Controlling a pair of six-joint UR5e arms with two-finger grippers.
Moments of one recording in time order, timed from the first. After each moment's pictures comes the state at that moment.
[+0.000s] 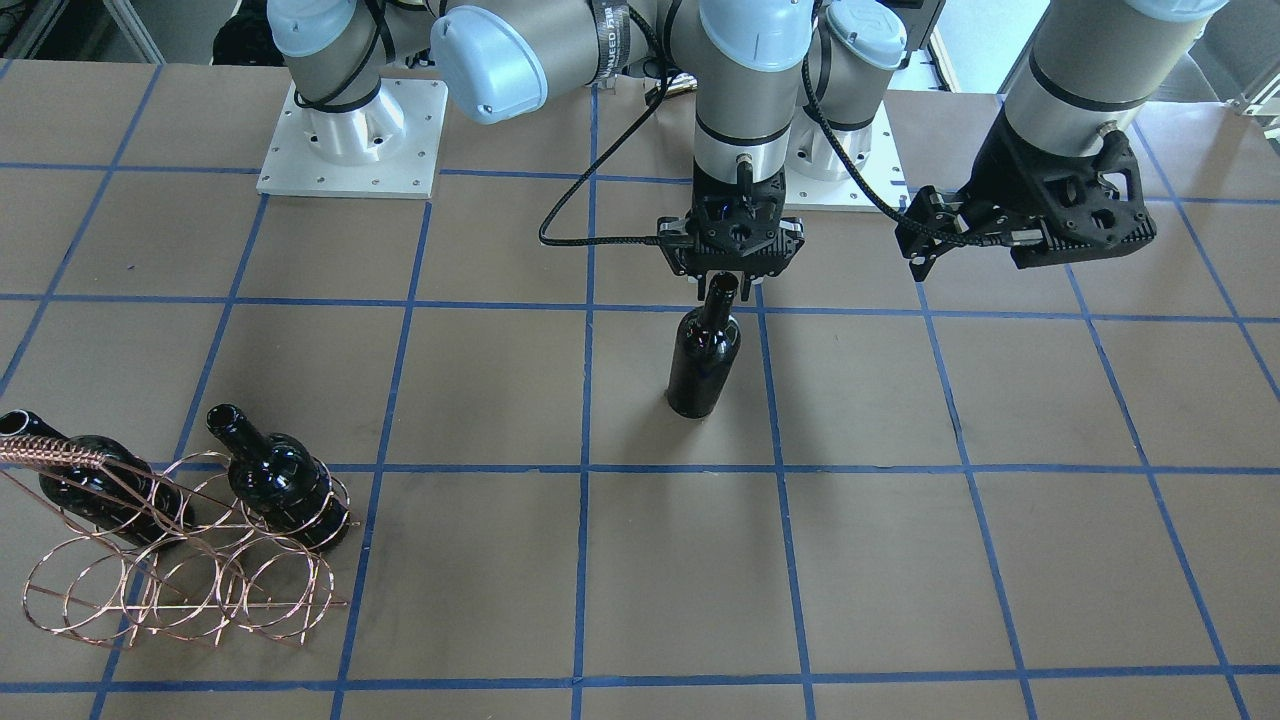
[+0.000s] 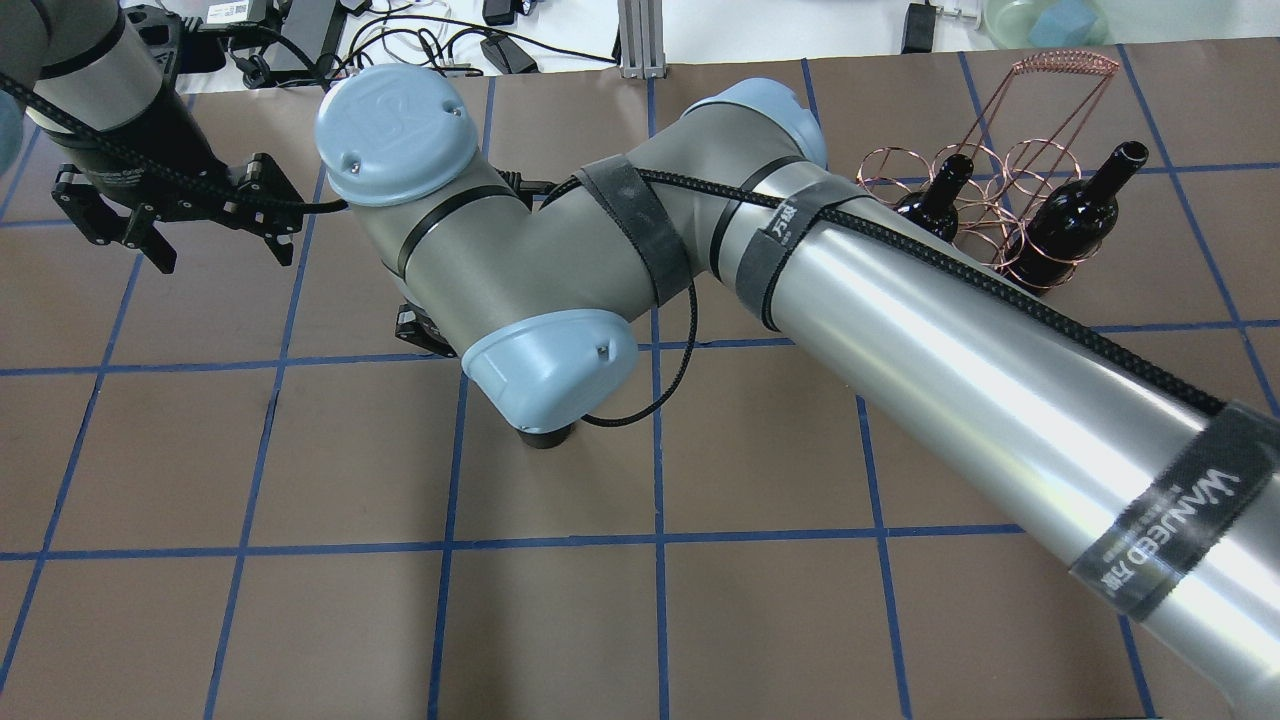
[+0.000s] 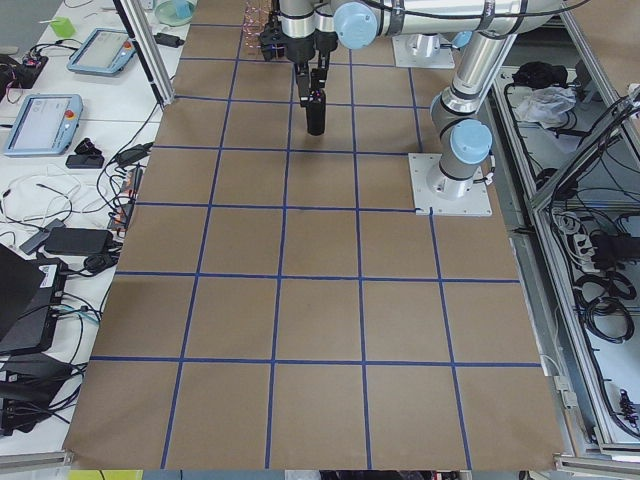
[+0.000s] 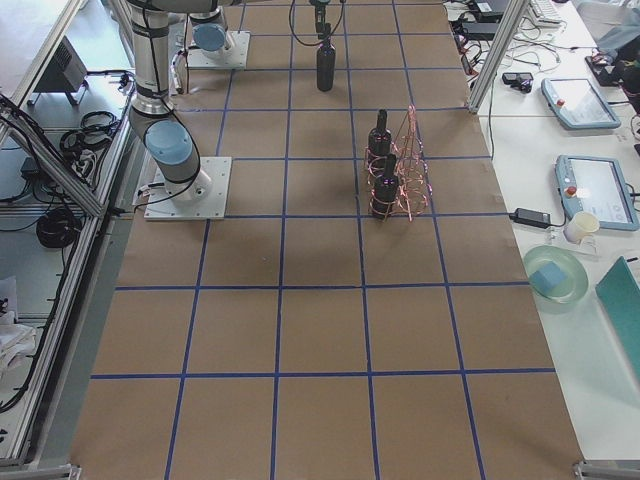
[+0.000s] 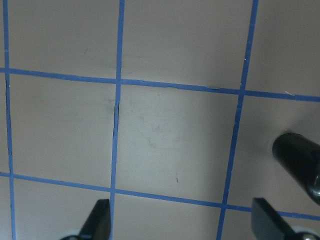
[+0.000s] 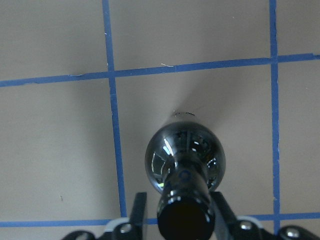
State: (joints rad) left arm -1.44 -1.56 -1.59 -1.60 1.69 0.02; right arm 2.22 -1.20 1.44 -1.89 -1.53 0.71
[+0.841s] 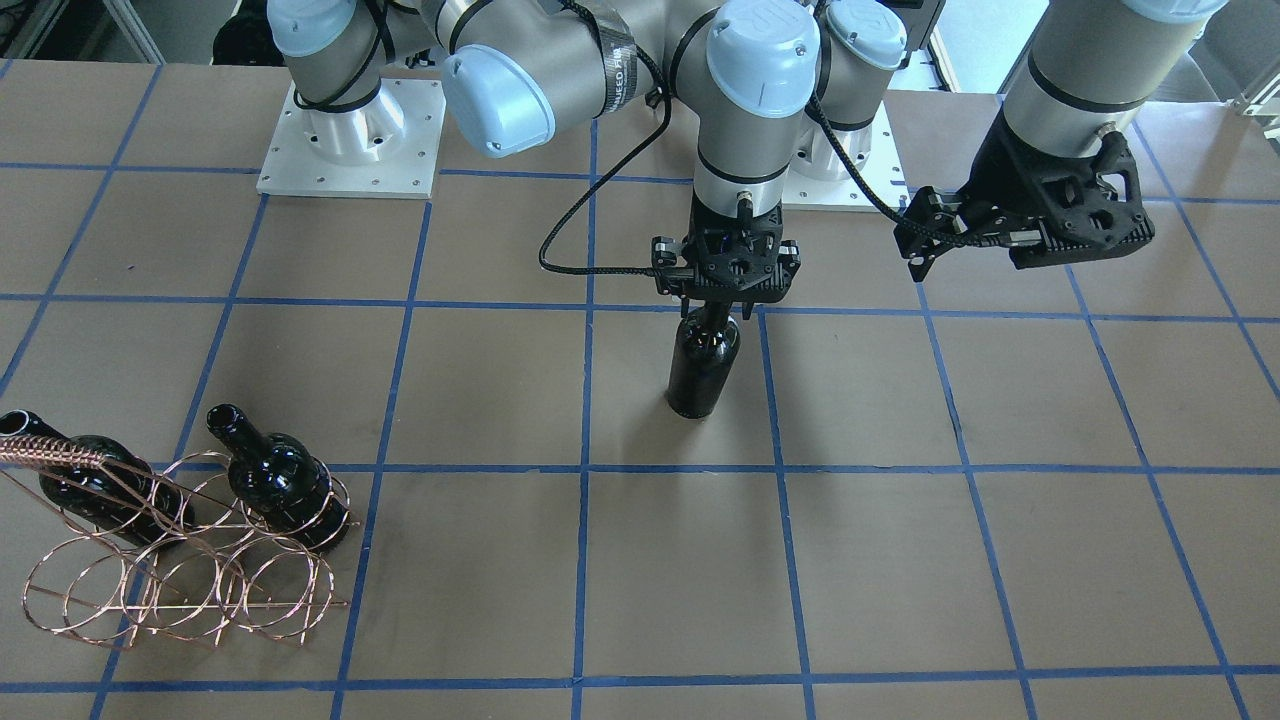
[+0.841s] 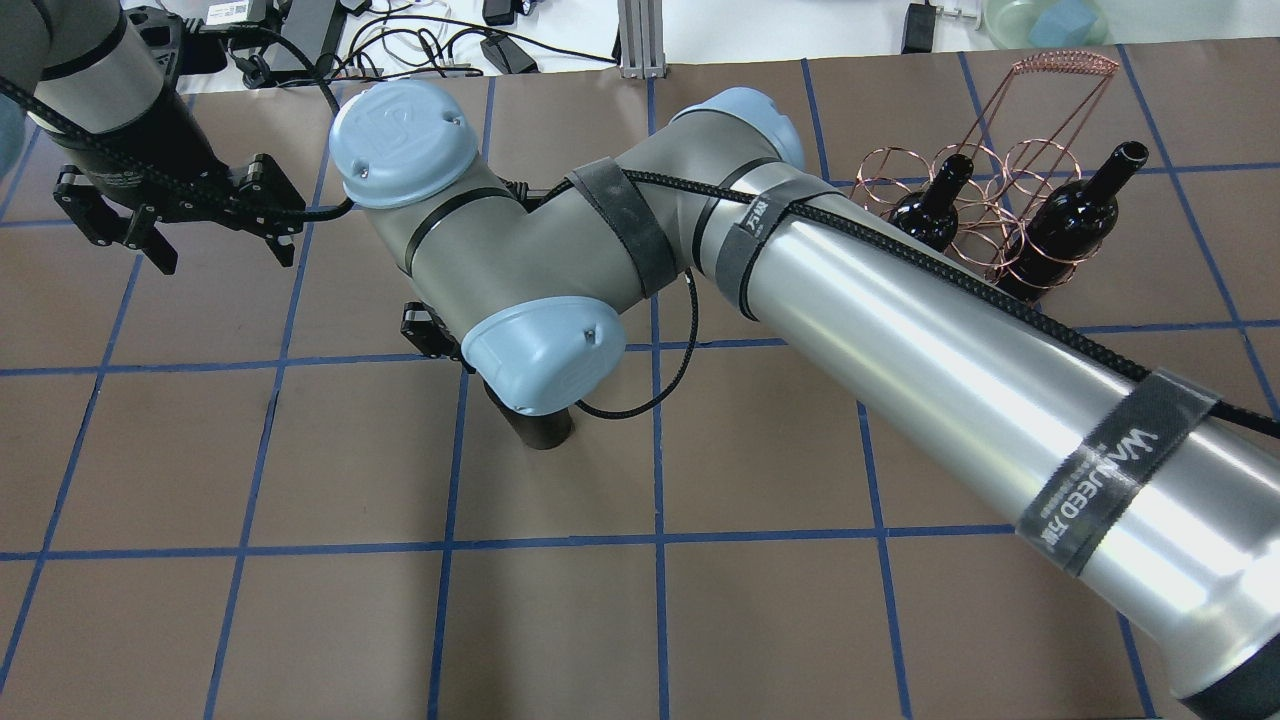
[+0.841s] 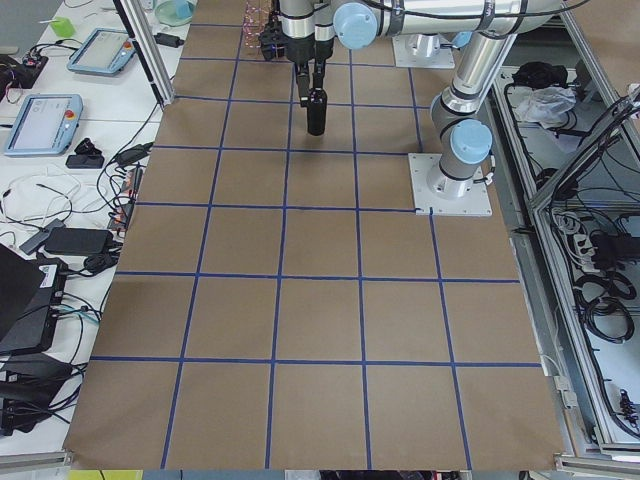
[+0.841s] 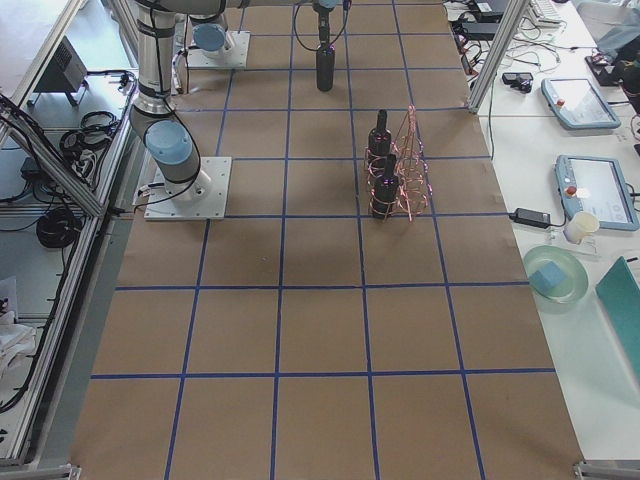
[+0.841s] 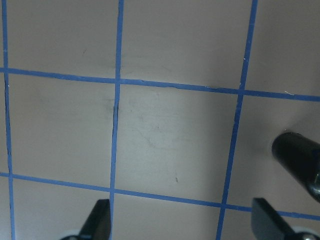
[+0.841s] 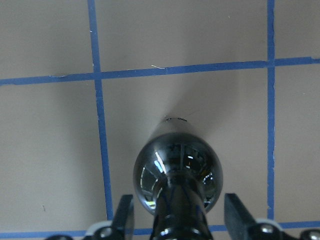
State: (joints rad) left arm -1.44 -1.56 -1.59 -1.60 1.69 0.02; right arm 2.21 -1.17 1.42 -1.87 -1.55 0.69
